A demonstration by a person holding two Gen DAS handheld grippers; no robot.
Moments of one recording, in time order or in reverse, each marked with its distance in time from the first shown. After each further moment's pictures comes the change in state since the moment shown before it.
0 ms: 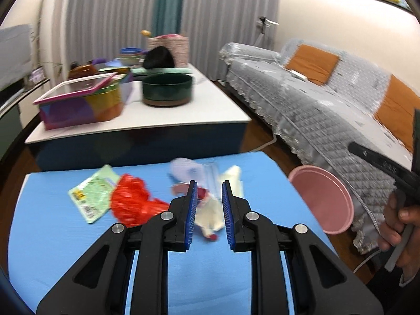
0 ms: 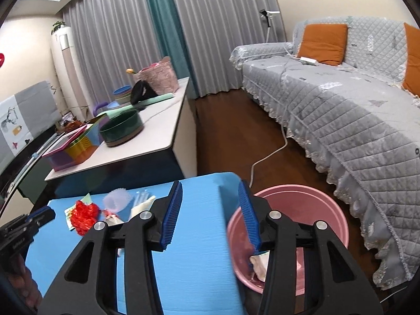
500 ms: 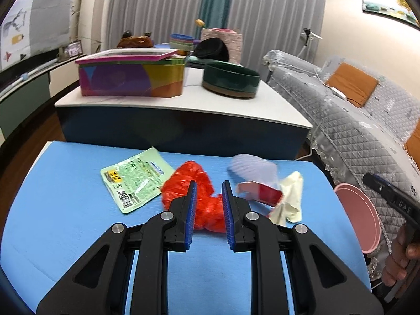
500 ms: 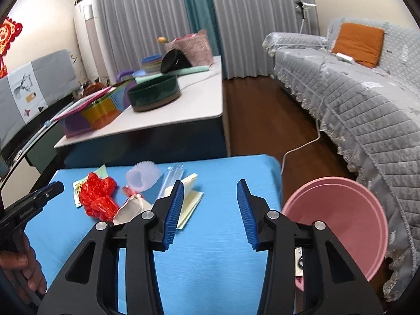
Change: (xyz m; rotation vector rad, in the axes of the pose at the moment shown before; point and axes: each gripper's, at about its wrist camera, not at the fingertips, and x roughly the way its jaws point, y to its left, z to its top) left arm 0.027 0.077 -0.022 -0.165 -0.006 0.131; right arm 0.059 0.076 -0.031 -0.120 0.105 0.095
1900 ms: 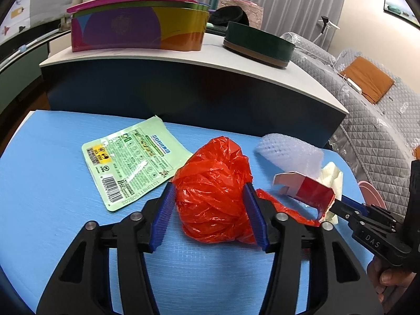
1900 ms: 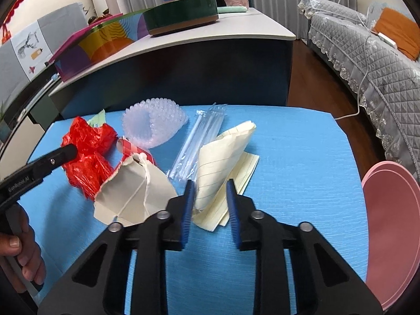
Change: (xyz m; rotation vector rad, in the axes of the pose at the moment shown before) left arm 0.067 0.021 -0.011 -0.060 0.136 0.000; right arm 0.111 0.045 -0.030 -0.107 0.257 0.073
